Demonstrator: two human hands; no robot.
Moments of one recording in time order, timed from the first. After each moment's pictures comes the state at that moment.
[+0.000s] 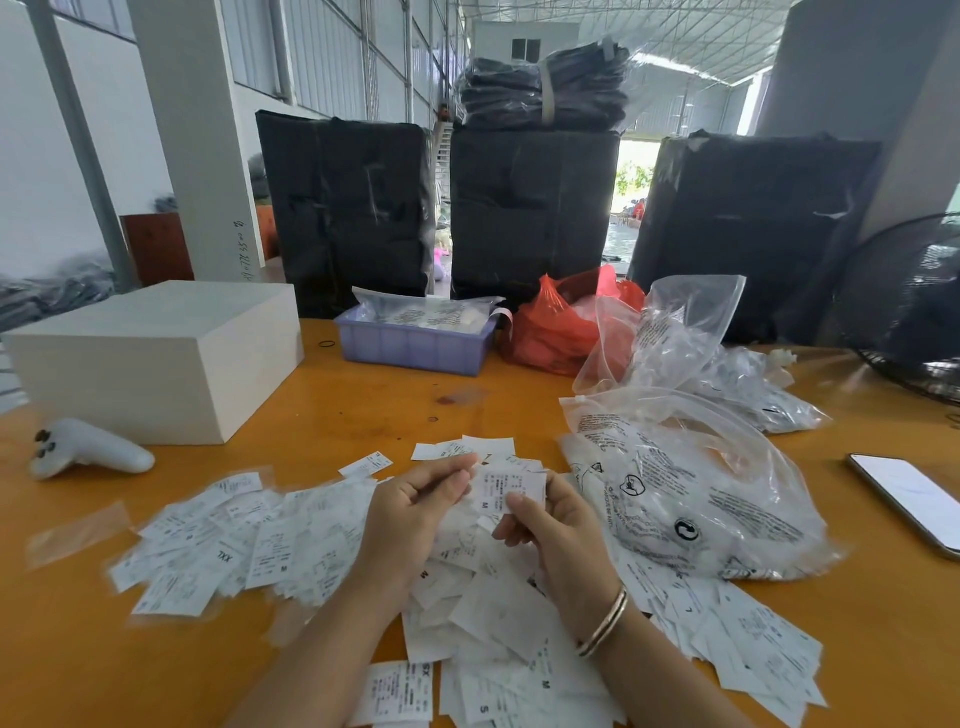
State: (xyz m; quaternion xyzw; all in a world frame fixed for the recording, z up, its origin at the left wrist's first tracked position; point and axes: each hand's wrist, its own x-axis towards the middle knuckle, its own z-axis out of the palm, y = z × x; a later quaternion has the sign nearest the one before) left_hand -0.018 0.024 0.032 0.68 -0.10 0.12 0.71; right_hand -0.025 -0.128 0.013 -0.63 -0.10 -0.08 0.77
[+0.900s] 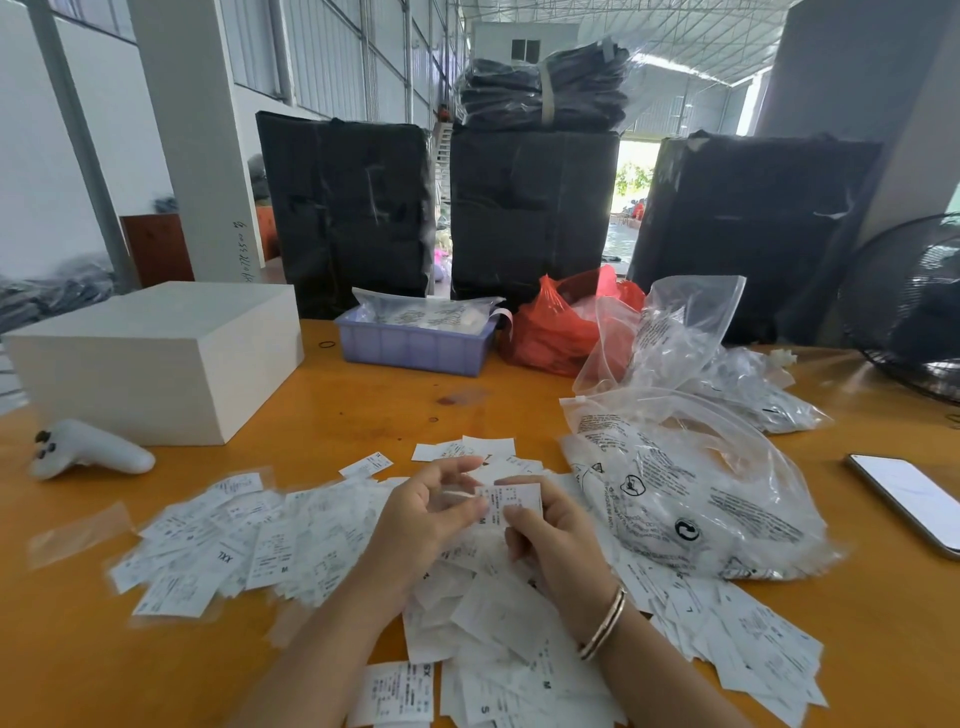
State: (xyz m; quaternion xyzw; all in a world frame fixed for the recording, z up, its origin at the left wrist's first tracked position) left_hand -0.014 0.025 0.027 0.72 -0.11 0.06 0.68; right_hand -0.028 -0.129 0.013 -0.66 -0.10 -0.04 0.74
